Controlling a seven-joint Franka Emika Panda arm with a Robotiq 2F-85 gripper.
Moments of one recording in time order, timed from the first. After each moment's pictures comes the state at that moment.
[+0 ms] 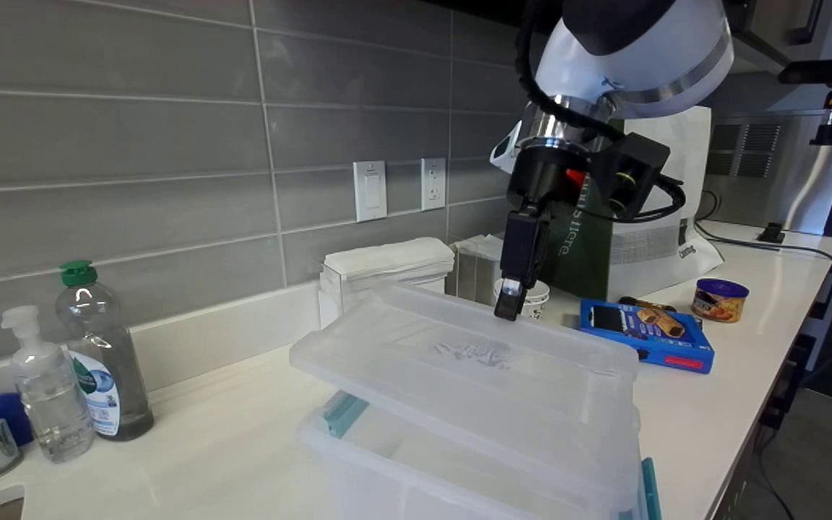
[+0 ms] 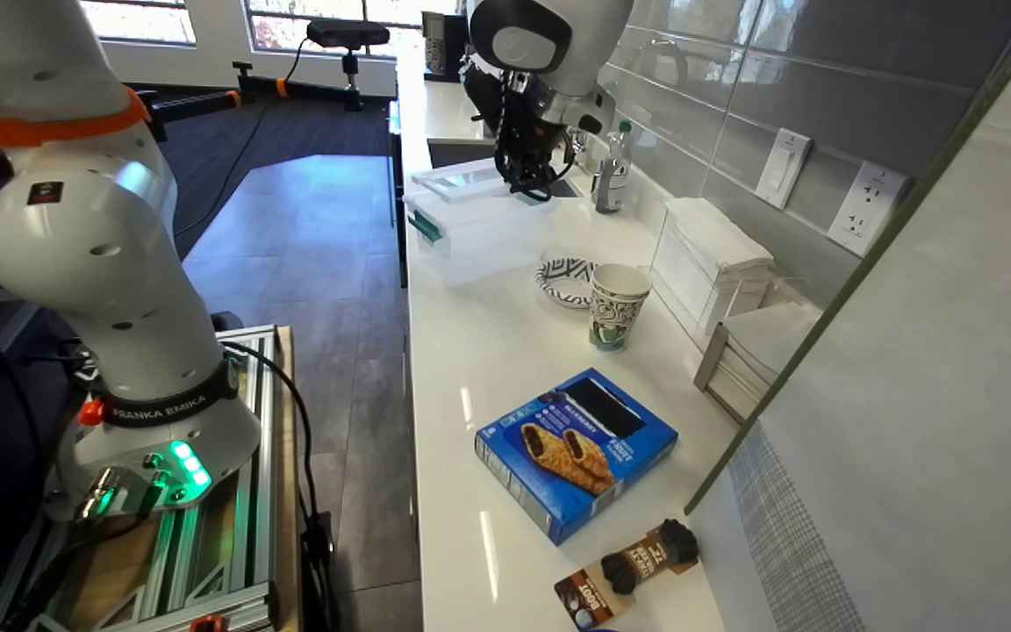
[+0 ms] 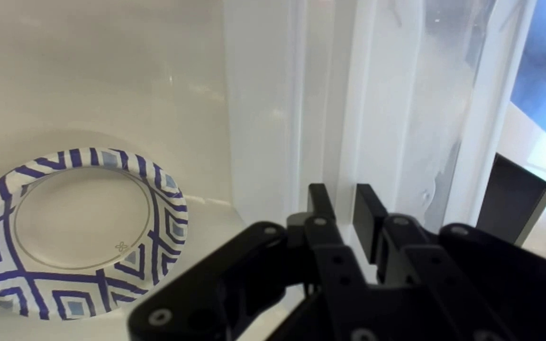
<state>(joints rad) 0.08 -0.10 0.06 -2.24 0.63 2.10 -0.46</state>
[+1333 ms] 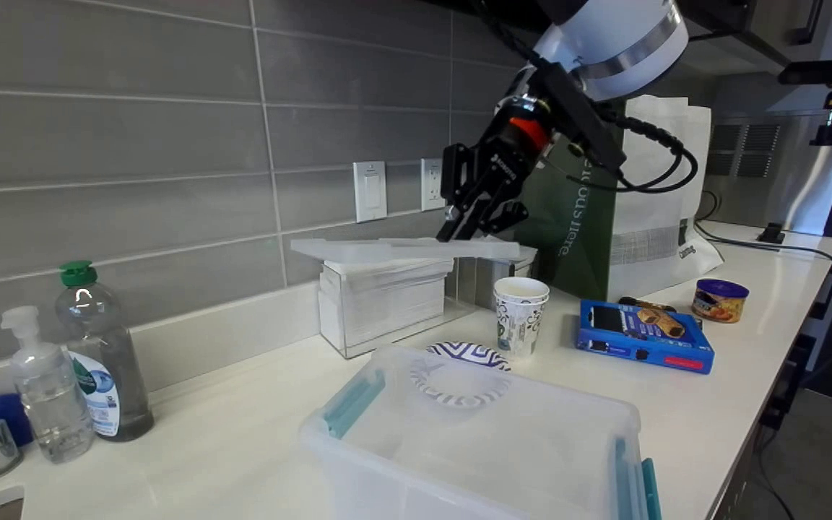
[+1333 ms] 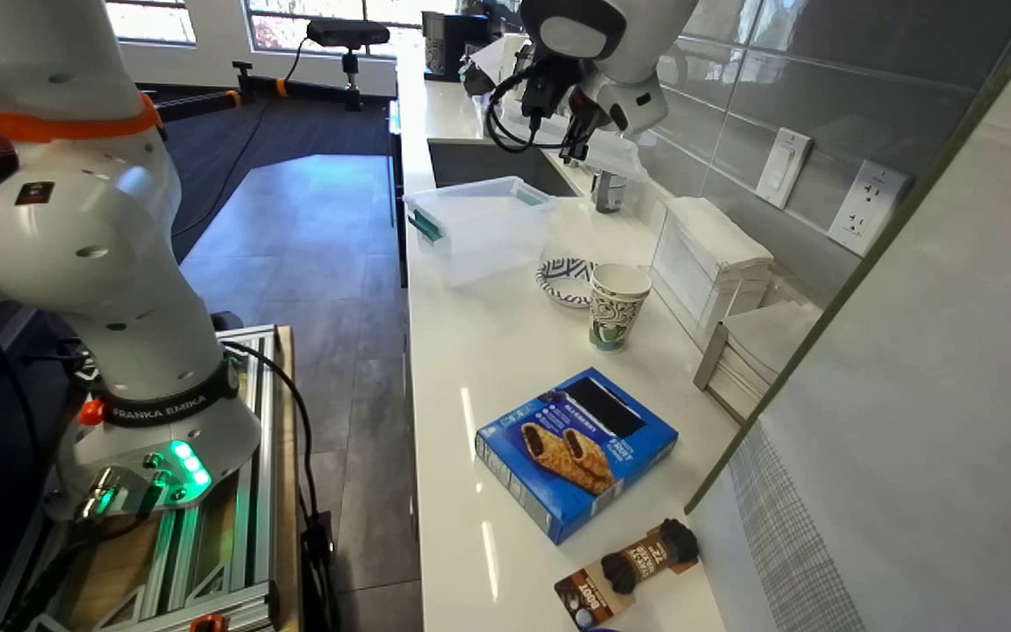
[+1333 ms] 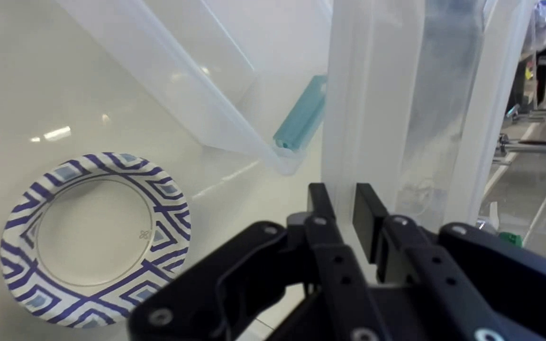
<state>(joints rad) 0.02 0.00 0.02 -2.06 0.86 2.08 0.08</state>
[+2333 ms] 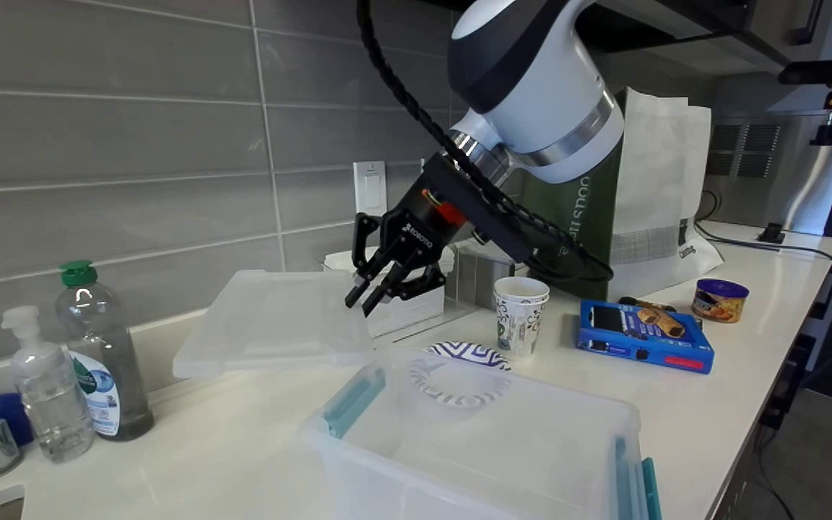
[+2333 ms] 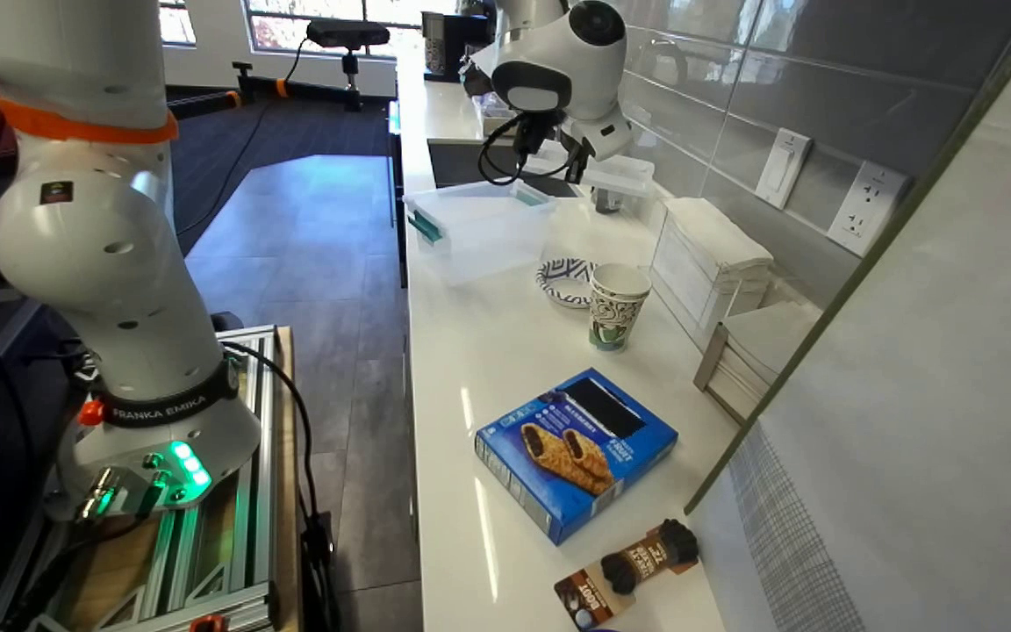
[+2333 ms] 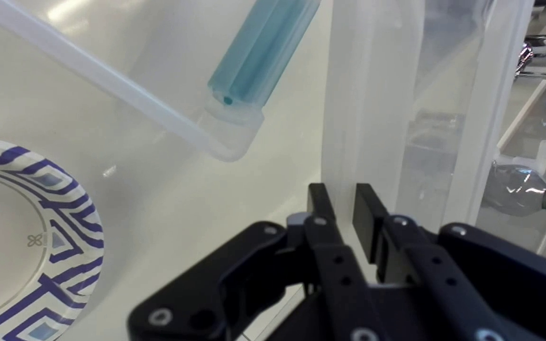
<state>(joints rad) 0.15 0.20 0.15 -2.03 0.92 2.63 0.16</state>
